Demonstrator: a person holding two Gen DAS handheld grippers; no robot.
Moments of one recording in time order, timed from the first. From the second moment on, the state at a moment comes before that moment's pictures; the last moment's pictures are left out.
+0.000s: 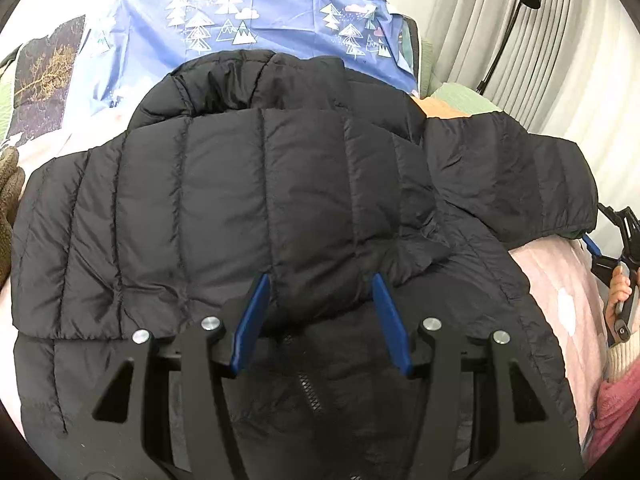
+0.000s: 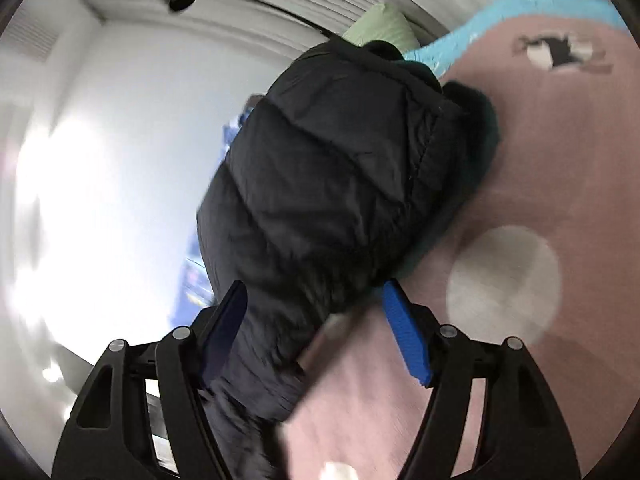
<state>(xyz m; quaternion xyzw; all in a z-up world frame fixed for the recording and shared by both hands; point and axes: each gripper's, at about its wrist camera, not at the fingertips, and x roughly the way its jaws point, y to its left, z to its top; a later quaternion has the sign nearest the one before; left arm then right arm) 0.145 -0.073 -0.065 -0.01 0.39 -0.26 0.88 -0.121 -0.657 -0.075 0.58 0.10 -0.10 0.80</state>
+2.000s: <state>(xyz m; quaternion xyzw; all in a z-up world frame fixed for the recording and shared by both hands) 0.154 0.105 -0.061 -0.25 0.39 -0.25 0.85 0.046 -0.232 -0.002 0.14 0.36 0.33 0.86</state>
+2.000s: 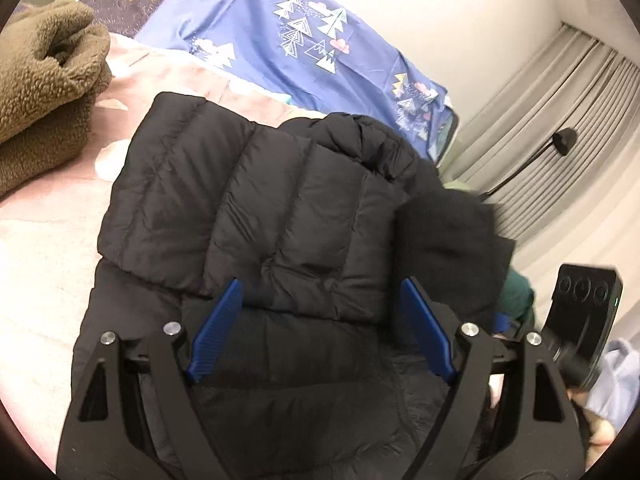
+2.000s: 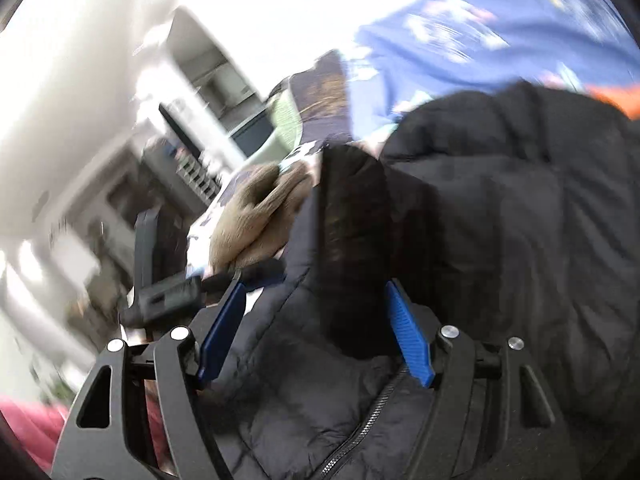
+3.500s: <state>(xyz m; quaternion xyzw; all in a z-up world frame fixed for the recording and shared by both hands) 0.162 0.072 -0.042 0.01 0.34 -0.14 0.93 0.072 -0.317 -0.054 -0.02 0.38 -0.04 0.92</state>
